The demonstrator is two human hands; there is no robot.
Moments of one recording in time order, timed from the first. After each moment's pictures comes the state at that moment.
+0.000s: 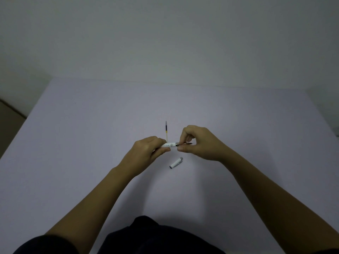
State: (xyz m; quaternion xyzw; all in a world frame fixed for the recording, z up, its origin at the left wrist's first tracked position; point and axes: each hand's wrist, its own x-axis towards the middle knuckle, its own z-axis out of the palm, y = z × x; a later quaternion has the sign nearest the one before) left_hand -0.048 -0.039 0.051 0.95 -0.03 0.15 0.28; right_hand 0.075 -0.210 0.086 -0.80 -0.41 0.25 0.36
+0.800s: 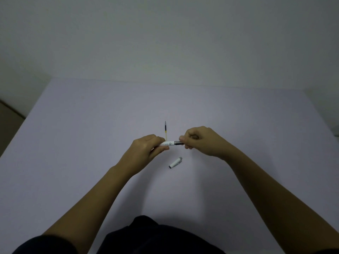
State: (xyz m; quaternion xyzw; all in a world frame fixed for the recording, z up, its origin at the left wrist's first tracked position) left_hand -0.048 -0.037 0.051 0.94 -0.02 0.16 0.28; right_hand 0.077 -0.211 0.094 -0.84 -0.33 0.30 0.32
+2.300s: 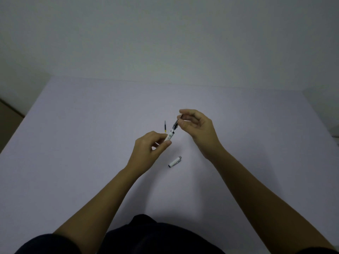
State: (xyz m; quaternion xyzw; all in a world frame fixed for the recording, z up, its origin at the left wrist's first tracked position) left_hand -0.044 -0.054 0.040 0.87 0.09 0.20 0.45; right_hand 0.066 -0.190 0.087 -0.66 -0.22 0.22 0.68
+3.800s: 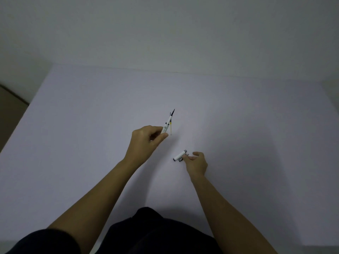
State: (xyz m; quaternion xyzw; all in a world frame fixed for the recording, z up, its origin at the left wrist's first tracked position) left_hand -0.037 -0.035 0.023 0.87 0.16 0.19 0.42; right_hand 0.030 -0.195 -0.091 -0.84 0.17 0.19 0.47
